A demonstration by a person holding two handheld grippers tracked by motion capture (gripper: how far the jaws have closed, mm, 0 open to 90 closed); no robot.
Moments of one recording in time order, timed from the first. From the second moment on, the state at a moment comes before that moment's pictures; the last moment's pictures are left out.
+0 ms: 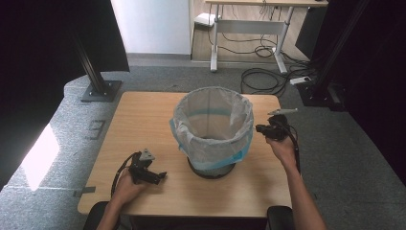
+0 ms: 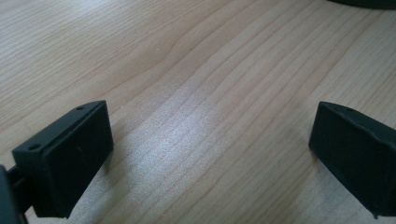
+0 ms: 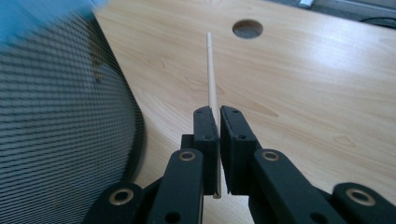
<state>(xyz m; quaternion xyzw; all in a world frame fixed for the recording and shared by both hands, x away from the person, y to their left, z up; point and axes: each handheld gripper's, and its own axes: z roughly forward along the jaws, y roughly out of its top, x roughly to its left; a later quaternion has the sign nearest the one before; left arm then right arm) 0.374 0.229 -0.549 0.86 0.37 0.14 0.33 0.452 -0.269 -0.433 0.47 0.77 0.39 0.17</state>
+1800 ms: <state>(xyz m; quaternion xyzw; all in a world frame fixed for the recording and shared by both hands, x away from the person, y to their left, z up) 0.374 0.229 -0.549 0.86 0.37 0.14 0.32 0.363 -0.250 -0.227 0.33 0.80 0.46 0.19</state>
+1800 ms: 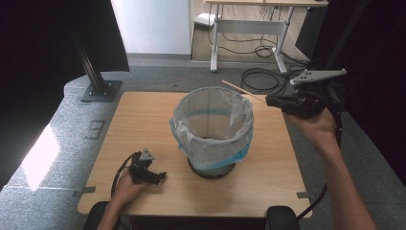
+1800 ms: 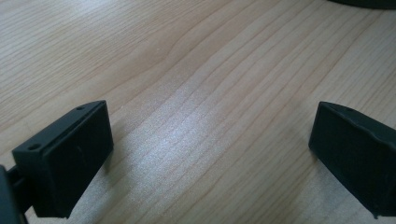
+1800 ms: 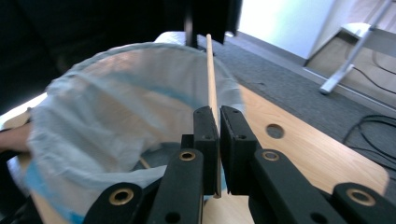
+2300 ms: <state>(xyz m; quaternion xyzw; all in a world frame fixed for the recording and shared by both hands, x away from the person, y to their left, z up) 0.374 0.229 -0.549 0.86 0.37 0.14 0.32 0.382 -0.203 -0.252 0.30 0.83 0.44 0.16</state>
